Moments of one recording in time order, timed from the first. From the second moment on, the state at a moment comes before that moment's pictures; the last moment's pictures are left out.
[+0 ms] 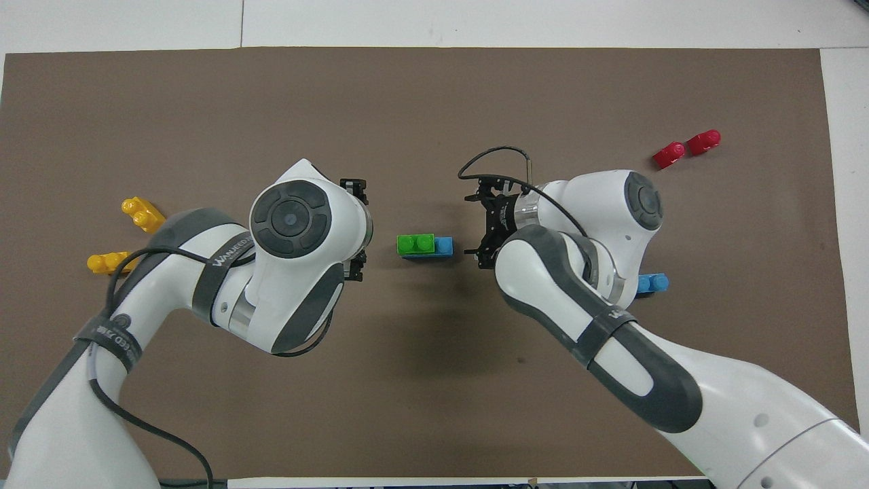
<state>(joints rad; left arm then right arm) -0.53 0.15 -0.02 -1.94 0.05 2.22 -2.00 0.17 0.34 0.23 -1.95 0.68 2.45 1.44</state>
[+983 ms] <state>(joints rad) -0.15 -0.01 0.00 -1.88 -0.01 1.97 -0.87 -0.29 0.19 0.22 -1.67 0.16 1.82 0.34</state>
